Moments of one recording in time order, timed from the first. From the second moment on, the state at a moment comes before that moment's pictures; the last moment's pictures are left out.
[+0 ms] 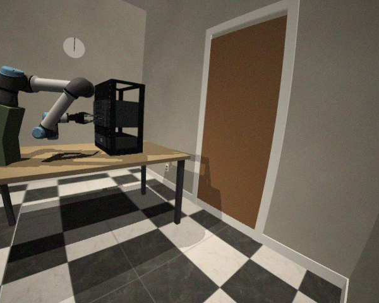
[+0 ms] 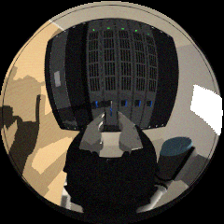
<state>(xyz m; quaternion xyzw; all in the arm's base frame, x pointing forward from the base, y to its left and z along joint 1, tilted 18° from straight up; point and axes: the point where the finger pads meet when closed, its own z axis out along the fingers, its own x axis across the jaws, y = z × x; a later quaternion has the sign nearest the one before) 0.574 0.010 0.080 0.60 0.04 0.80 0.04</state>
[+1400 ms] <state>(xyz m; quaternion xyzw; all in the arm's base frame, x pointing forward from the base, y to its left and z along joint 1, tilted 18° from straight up) 0.488 0.008 0.055 0.60 0.04 0.80 0.04</state>
